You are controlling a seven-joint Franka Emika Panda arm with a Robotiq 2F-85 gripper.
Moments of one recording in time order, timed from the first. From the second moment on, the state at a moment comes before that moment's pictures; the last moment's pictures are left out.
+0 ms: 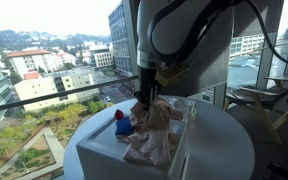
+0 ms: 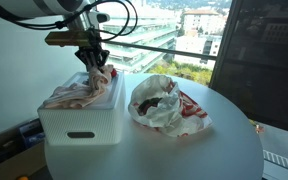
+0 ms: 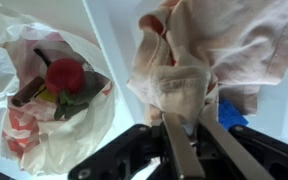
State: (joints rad) arm 0.19 0.01 0.15 -2.28 -0.17 2.54 0.21
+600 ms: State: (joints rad) arm 0.23 0.01 0.23 -2.39 -0.07 2.60 0.09
